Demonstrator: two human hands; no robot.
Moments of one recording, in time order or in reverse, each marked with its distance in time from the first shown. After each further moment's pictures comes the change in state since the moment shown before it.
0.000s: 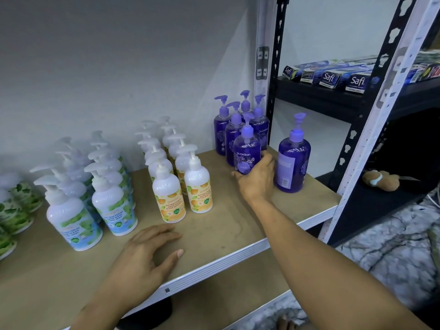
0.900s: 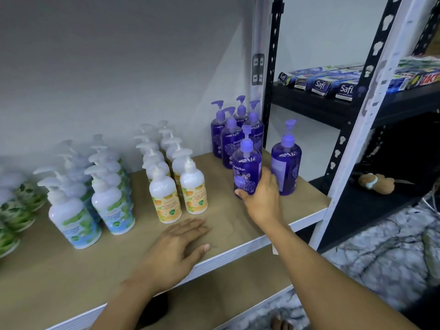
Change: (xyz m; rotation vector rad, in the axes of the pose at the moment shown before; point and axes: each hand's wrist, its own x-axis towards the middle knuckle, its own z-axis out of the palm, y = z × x) left_hand 0.030 0.044 0.028 -0.013 -0.209 0.098; right_hand -0.032 0.013 -0.059 -0.031 -0.191 -0.116
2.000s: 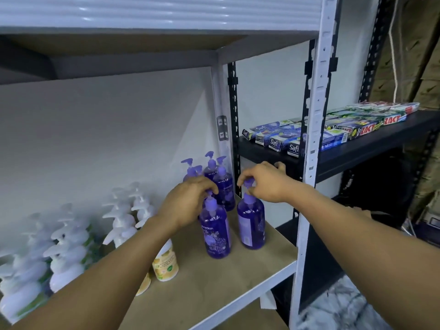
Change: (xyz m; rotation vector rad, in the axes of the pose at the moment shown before) left_hand 0.218 0.102 -0.104 0.165 0.217 0.234; right_hand 0.148 -0.064 -0.172 -0.485 -0.476 -0.257
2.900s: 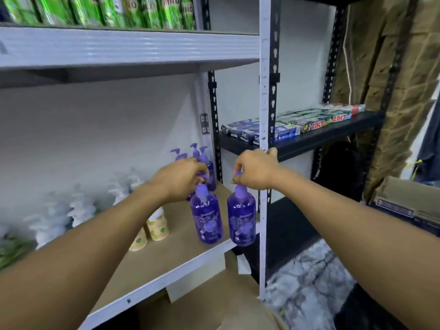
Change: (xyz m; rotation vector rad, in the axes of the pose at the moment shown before) left_hand -0.052 0.124 -0.093 0.185 -0.214 0.030; right_hand -0.149 -0.047 -0.064 -0.191 0.147 0.002
